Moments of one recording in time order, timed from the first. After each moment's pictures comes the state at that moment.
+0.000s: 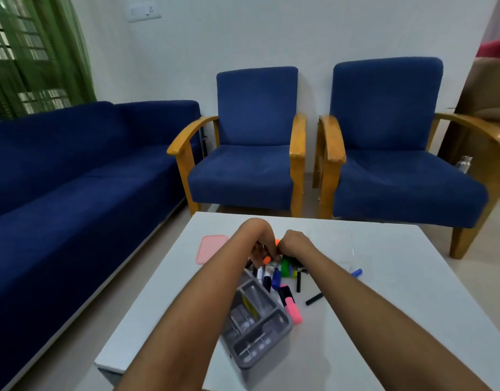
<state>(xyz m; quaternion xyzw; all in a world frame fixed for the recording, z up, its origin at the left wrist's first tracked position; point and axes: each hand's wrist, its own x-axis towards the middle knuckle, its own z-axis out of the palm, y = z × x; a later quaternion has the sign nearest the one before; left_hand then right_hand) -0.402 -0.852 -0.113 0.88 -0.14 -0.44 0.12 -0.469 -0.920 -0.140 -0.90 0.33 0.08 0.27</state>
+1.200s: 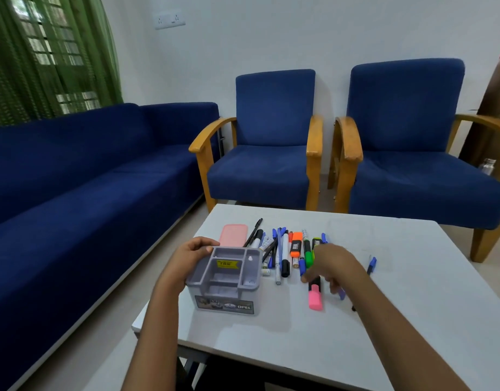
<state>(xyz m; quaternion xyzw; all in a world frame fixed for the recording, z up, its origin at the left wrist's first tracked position) -0.447 -0.634 -0.156 0.78 -0.09 -0.12 0.60 -0.563 -0.893 -0.125 -0.94 0.26 0.17 0.15</state>
